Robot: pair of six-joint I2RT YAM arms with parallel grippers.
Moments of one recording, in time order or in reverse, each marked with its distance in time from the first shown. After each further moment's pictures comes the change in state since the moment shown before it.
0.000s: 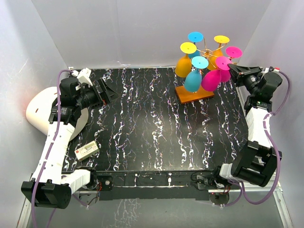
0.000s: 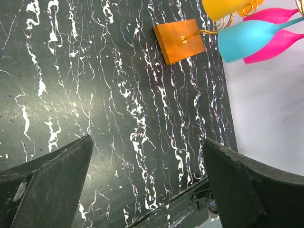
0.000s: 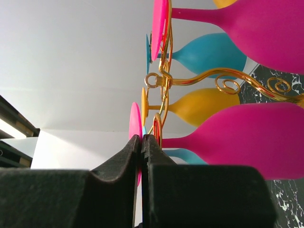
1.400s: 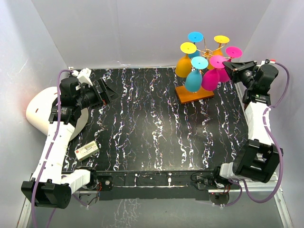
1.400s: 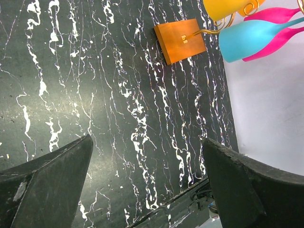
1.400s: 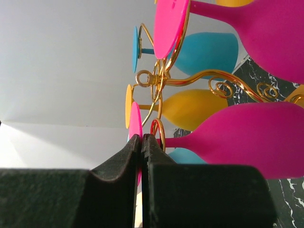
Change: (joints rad) left arm 0.000 0.001 0.000 0.000 -0.002 0.004; right arm 0.074 0.033 0.107 -0.161 0.051 -0.174
